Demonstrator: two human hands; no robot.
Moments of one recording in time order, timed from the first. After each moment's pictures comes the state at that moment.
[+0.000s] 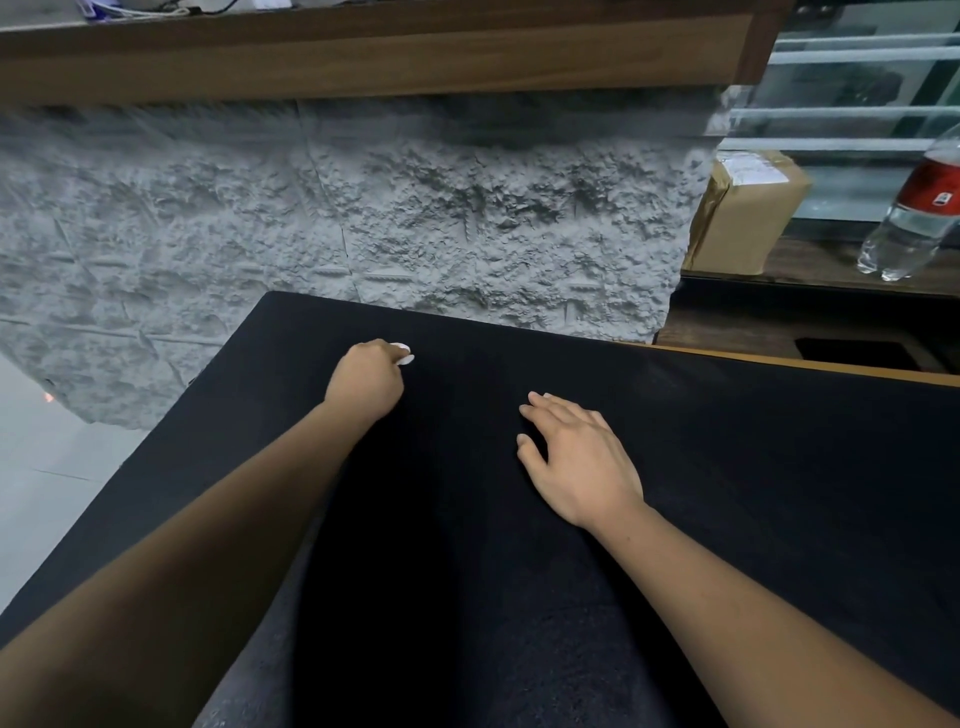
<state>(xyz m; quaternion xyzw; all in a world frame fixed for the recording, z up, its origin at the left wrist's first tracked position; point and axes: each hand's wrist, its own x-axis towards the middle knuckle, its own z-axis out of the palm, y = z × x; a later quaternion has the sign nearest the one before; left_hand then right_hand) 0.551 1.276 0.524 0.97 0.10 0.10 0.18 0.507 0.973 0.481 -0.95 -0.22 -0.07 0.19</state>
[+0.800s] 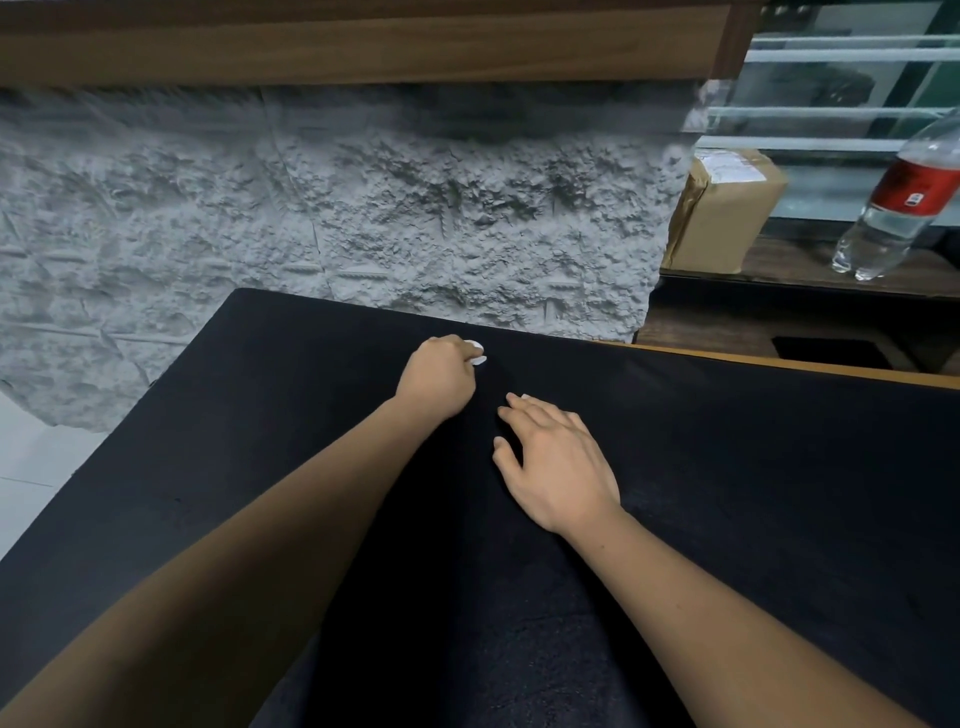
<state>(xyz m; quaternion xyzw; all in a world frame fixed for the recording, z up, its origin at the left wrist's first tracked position) 0.591 1.175 0.509 0.98 -0.02 0.11 0.19 0.506 0.976 0.482 -0.95 -0.22 -0.09 0.18</state>
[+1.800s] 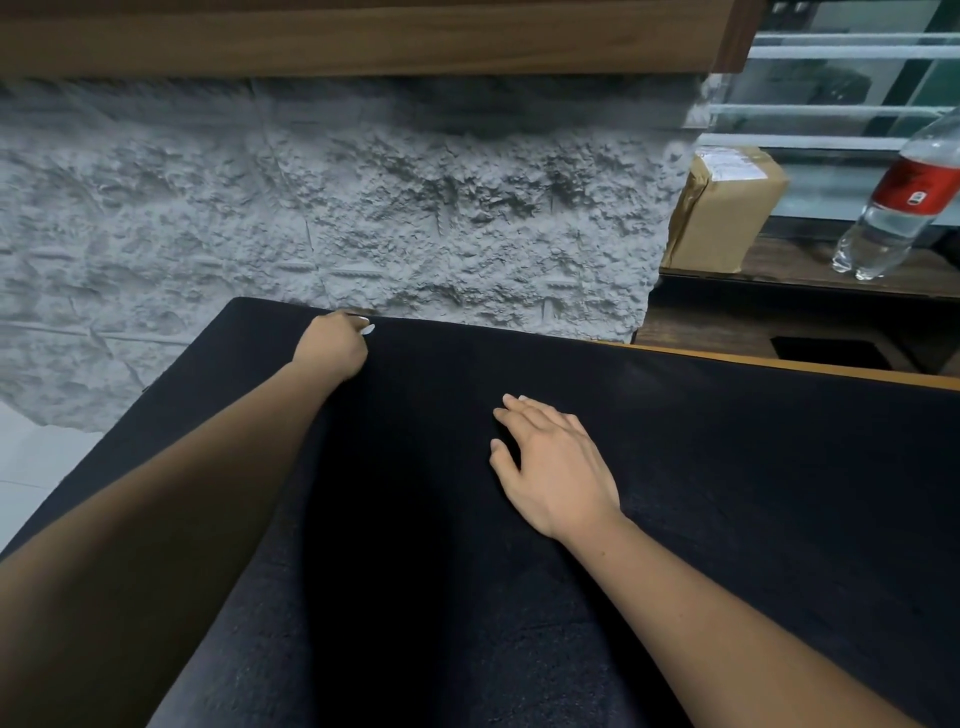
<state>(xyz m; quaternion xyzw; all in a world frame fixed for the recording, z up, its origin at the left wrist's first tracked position) 0.617 1.301 0.527 0.97 0.16 0.06 0.18 0.508 0.974 0.478 -0.95 -0.22 -0.09 0.18</state>
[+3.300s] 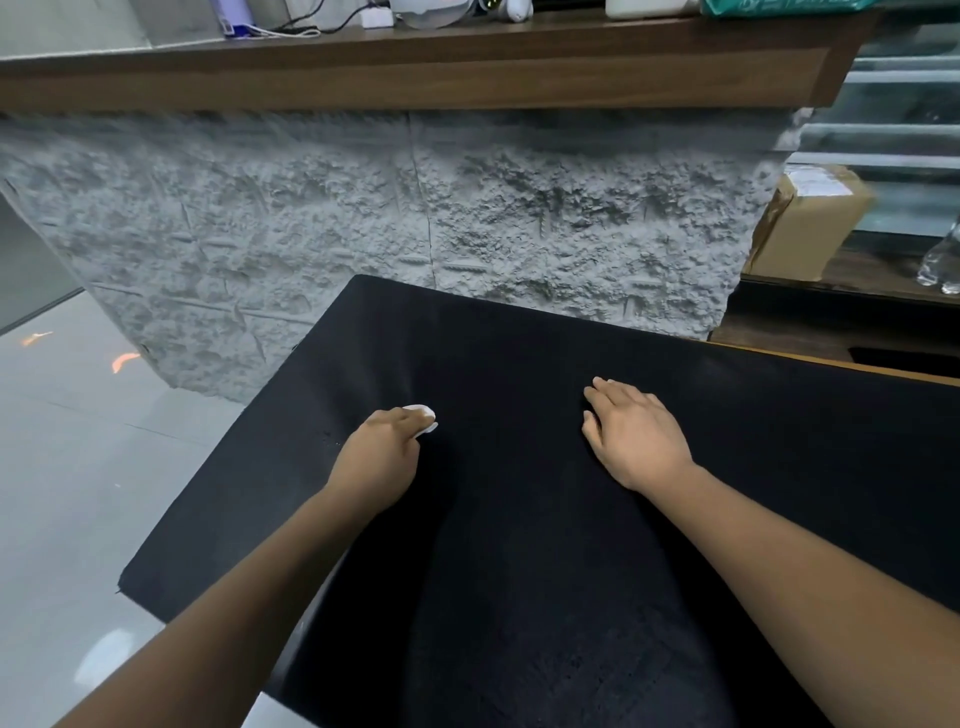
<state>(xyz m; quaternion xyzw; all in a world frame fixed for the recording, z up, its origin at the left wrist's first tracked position) 0.360 1.304 0.511 0.98 0.05 0.11 0.18 0.493 0.982 0.493 -0.97 -0.23 -0.07 0.05</state>
